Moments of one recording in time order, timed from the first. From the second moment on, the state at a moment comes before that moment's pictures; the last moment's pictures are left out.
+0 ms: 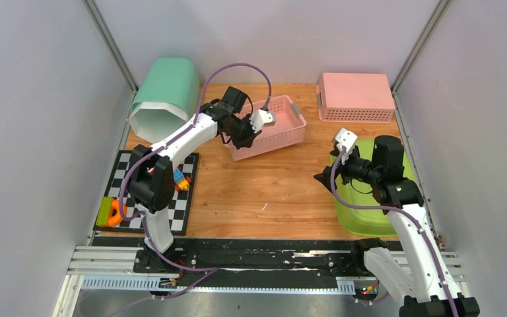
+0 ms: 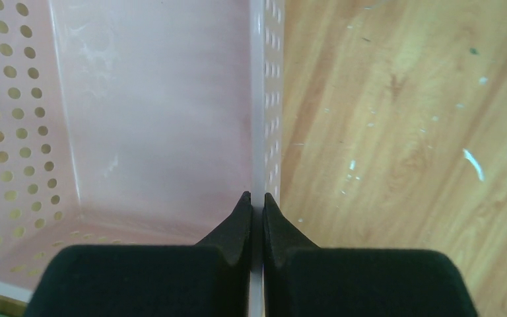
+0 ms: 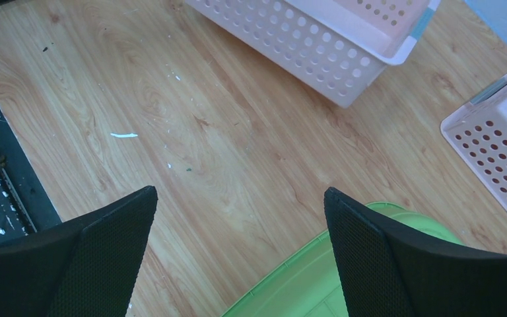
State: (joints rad) left arm -0.51 1.88 1.59 -0.69 0.38 0.63; right arm 0.12 0.79 0.81 -0.54 -0.70 -0.49
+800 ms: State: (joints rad) left arm -0.51 1.64 1.59 -1.18 0.67 0.89; right arm 0.12 0.85 1.02 -0.58 -0.43 -0.93
